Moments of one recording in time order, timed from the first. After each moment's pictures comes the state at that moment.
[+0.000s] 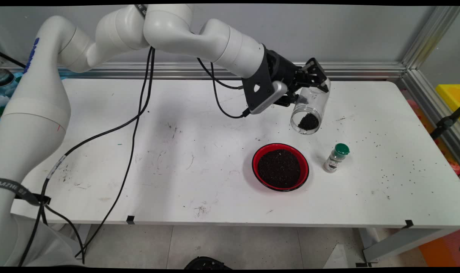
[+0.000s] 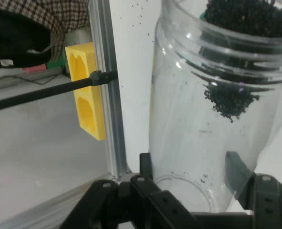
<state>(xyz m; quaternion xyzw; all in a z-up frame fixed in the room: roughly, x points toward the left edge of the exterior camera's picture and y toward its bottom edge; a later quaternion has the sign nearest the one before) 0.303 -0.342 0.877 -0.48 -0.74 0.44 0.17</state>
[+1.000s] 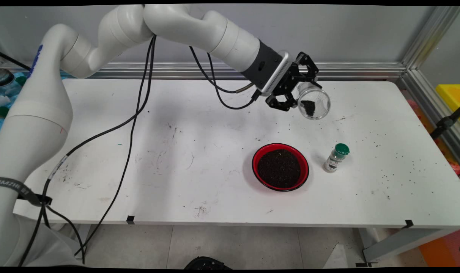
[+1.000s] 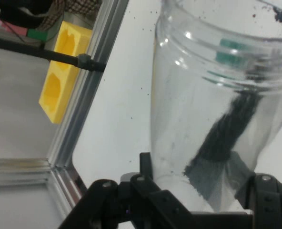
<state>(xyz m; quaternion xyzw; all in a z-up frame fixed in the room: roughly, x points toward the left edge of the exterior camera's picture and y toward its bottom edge) 0.318 -0.362 0.879 -0.32 -0.84 0.35 0.28</state>
